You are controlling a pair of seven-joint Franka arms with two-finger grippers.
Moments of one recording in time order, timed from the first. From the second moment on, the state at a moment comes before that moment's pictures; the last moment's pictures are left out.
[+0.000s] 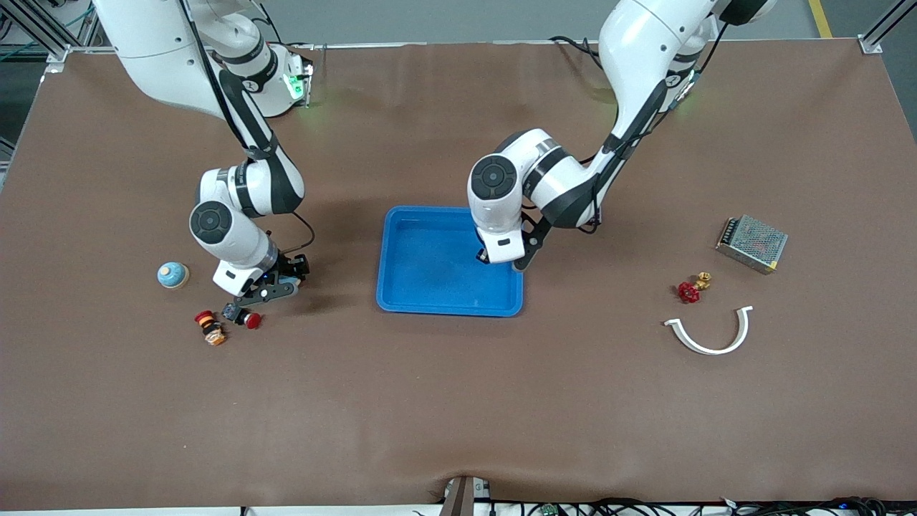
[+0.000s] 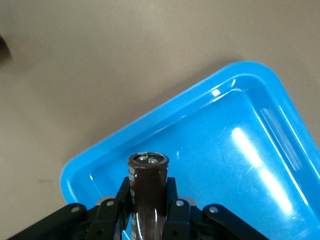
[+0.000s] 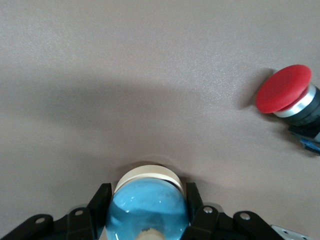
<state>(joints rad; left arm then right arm) -0.50 0.62 -0.29 -1.64 0.21 2.12 -1.80 0.34 0.44 -0.12 -2.18 0.09 2.60 -0.09</state>
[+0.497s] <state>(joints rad) -0.43 0.62 -0.29 -1.66 0.21 2.07 -1.58 0.34 0.44 -0.12 -2.18 0.09 2.60 -0.09</state>
